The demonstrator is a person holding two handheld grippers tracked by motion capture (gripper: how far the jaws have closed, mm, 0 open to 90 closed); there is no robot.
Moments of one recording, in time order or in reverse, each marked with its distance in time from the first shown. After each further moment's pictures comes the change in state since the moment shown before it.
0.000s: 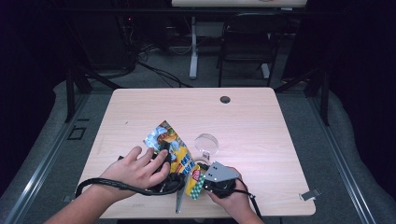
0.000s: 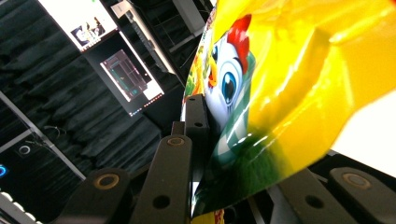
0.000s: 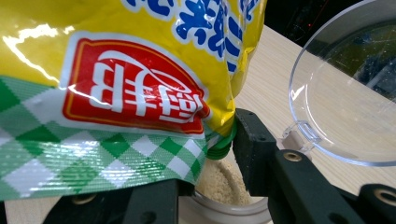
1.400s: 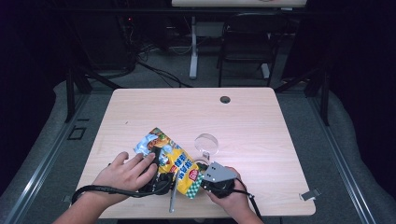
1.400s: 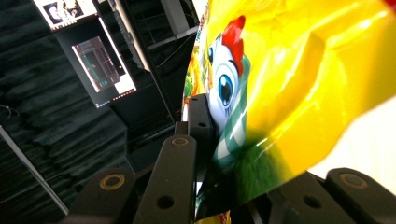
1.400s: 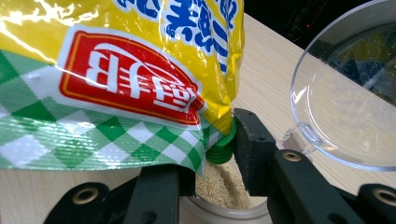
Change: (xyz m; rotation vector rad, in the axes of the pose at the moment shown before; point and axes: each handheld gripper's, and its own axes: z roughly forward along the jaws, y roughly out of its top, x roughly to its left) left arm -0.026 -0.012 0.009 -0.022 -0.086 -0.170; right arm 0.002 0.001 0.003 0.010 -0.010 -0.021
